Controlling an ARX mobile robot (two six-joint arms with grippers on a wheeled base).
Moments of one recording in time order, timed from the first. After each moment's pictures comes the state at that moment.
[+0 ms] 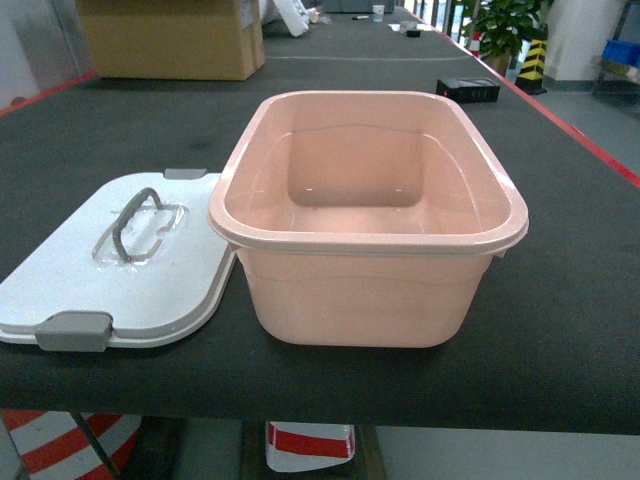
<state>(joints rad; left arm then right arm) 0.00 0.01 0.01 -0.01 0.00 0.00 0.00 0.00 0.01 -0.01 0.00 0.00</state>
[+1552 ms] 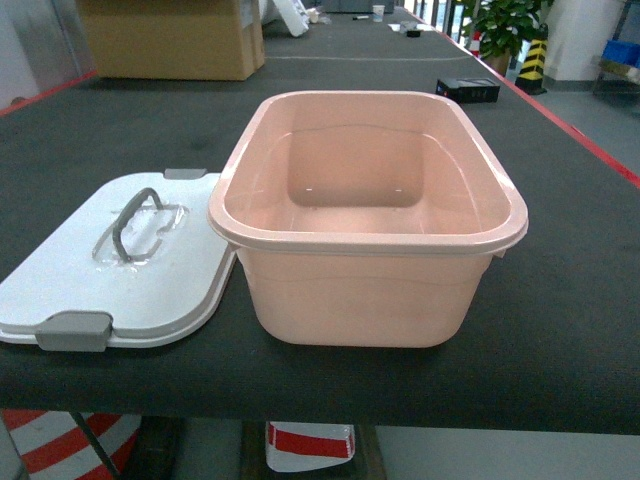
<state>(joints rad) -0.14 0.09 0.01 0.21 -0.30 0.02 0.00 0.00 0.01 -0.01 0.00 0.00</state>
